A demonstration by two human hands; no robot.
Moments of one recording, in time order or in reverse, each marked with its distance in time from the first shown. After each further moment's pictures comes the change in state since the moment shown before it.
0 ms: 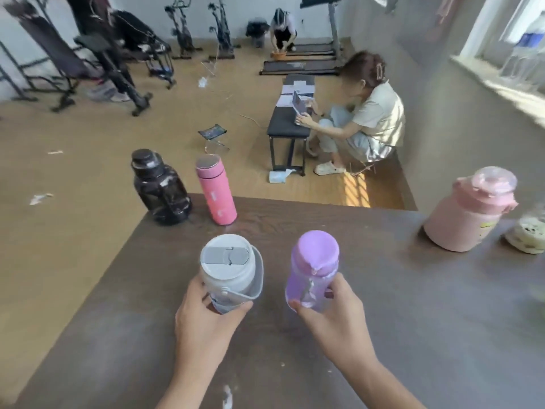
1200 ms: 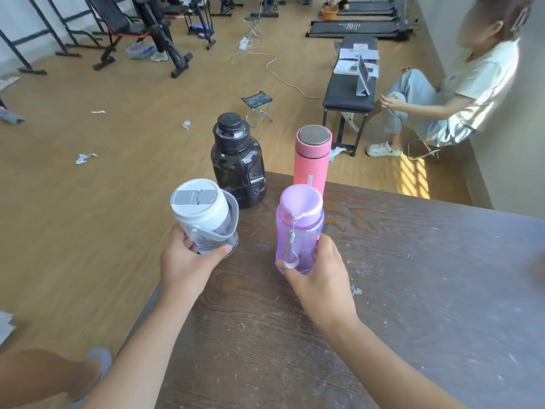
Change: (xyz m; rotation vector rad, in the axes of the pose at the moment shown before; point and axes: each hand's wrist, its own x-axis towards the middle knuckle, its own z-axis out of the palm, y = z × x) left_hand 0.190 -0.084 -0.131 -0.015 0.132 -0.076; right_hand 0.073 -0.080 0.209 -0.117 -0.047 -0.094
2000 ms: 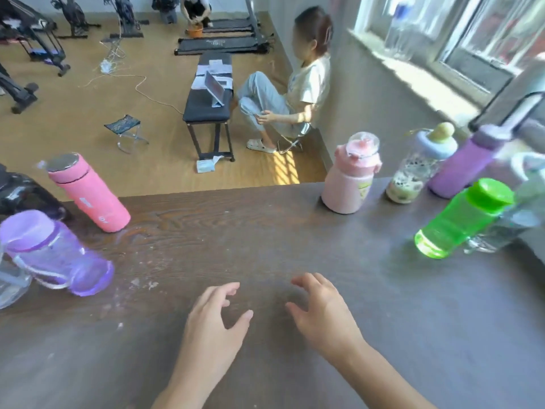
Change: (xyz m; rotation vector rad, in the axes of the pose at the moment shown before) left_hand -0.303 0.103 0.224 0.383 -0.574 0.357; right_hand -0.118 0.188 -0.300 -0.324 -0.012 0.184
